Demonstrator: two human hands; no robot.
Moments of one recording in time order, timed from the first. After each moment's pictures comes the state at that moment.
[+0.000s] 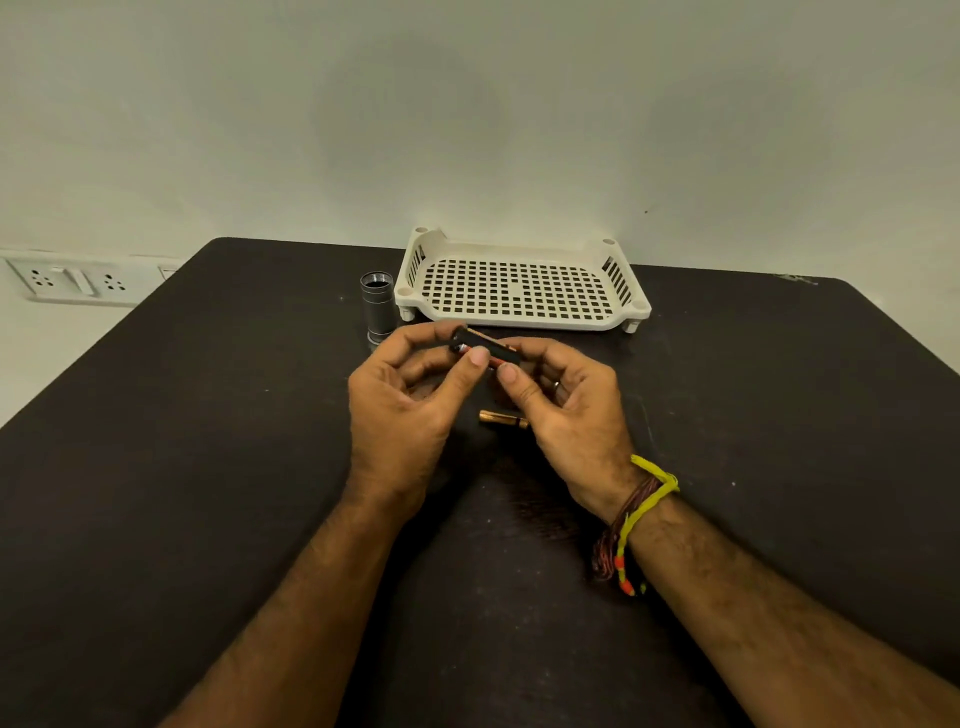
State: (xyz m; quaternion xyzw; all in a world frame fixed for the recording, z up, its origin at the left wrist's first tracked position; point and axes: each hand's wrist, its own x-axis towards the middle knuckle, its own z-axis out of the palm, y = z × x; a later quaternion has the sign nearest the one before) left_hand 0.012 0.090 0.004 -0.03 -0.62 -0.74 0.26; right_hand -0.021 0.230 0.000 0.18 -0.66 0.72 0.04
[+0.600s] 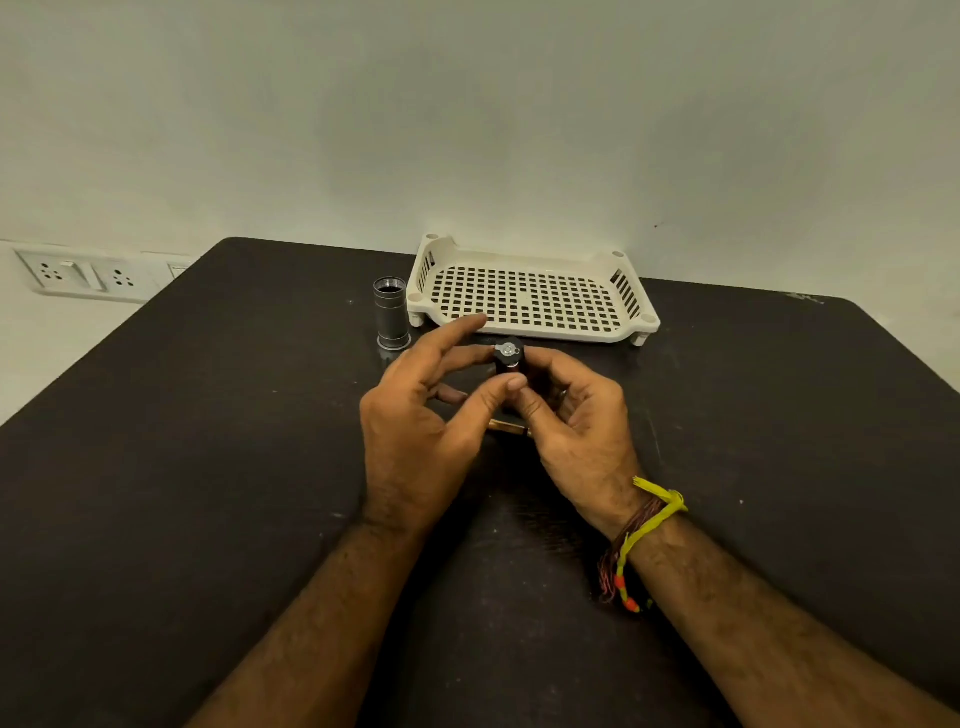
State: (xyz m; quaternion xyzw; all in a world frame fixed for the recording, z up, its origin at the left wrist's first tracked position) left_hand 0.021 0.096 0.010 -0.07 -0.75 -0.53 0.39; right_hand -0.020 0.229 0.000 0.25 -0.67 0.69 0.09
